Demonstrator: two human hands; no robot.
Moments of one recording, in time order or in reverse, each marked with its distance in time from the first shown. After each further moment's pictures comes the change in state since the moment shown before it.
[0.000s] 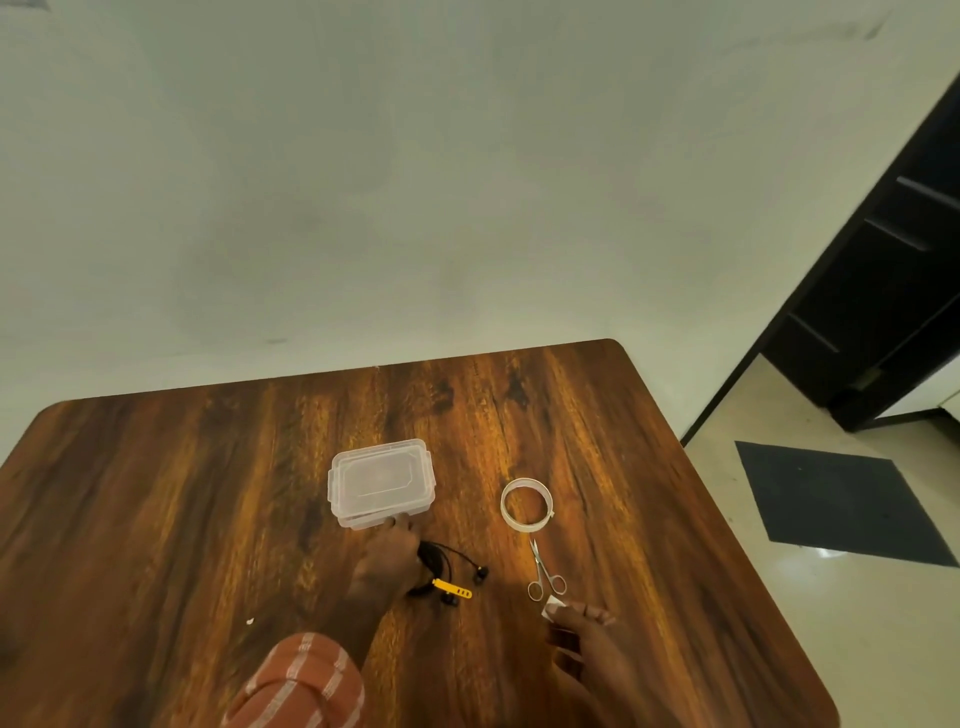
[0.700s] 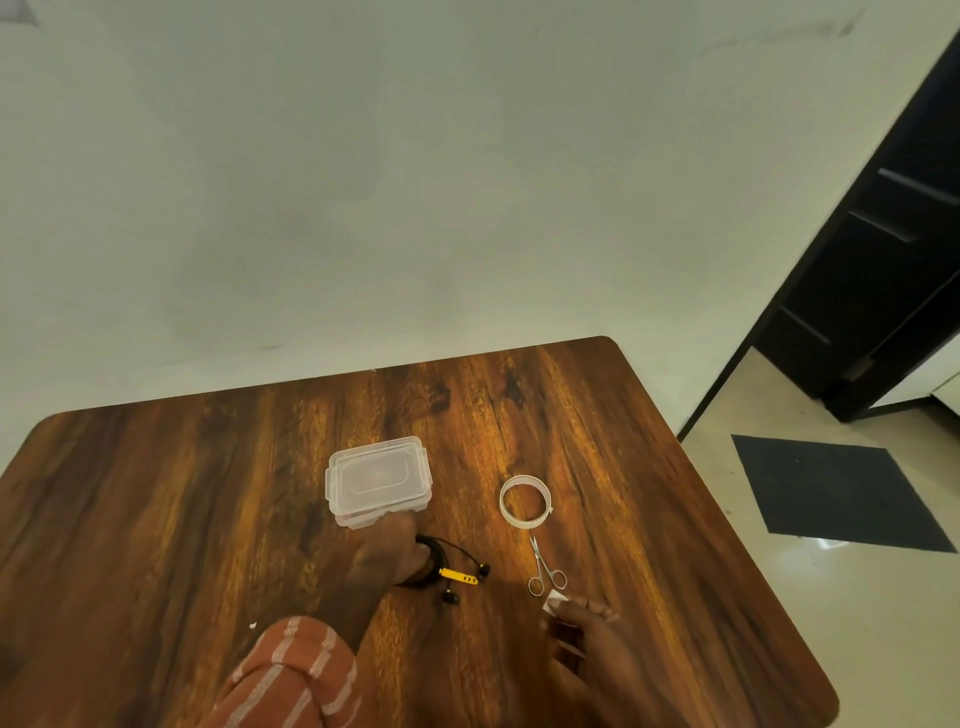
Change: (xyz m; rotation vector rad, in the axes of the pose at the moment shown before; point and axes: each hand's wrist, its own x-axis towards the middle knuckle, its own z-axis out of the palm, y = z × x) left_hand -0.002 0.007 -0.030 -0.224 -0.034 -0.122; right_hand -0.008 0.000 0.000 0.120 -0.030 0.022
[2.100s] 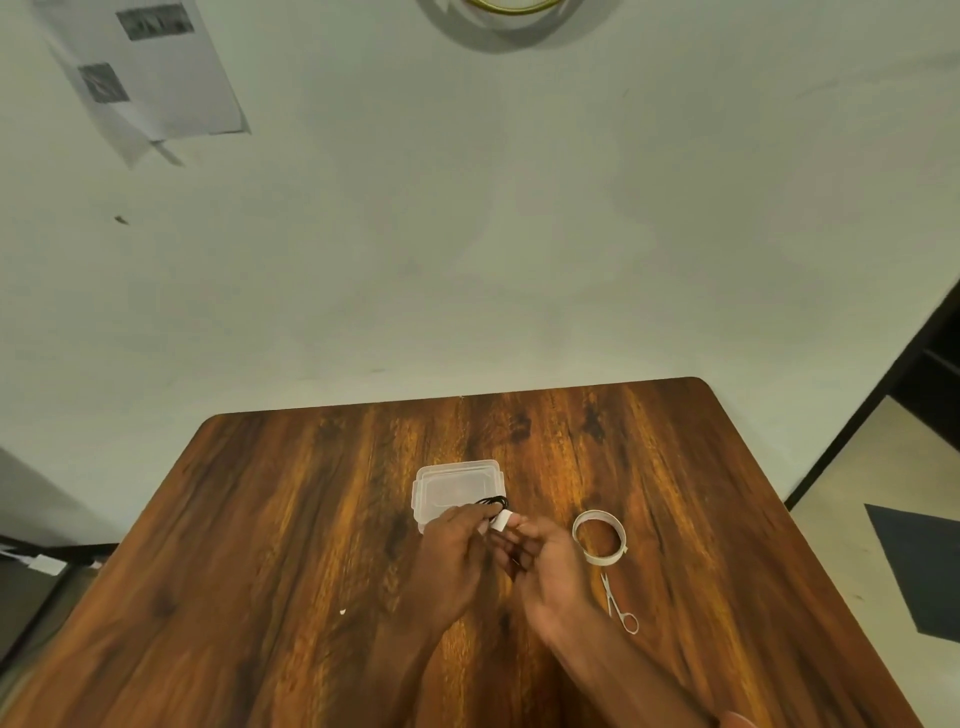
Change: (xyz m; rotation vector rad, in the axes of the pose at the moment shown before) left_hand -0.127 0.038 -0.087 -0.532 0.558 0.305; right_hand -0.046 -0.053 0.139 0.220 -0.384 -0.115
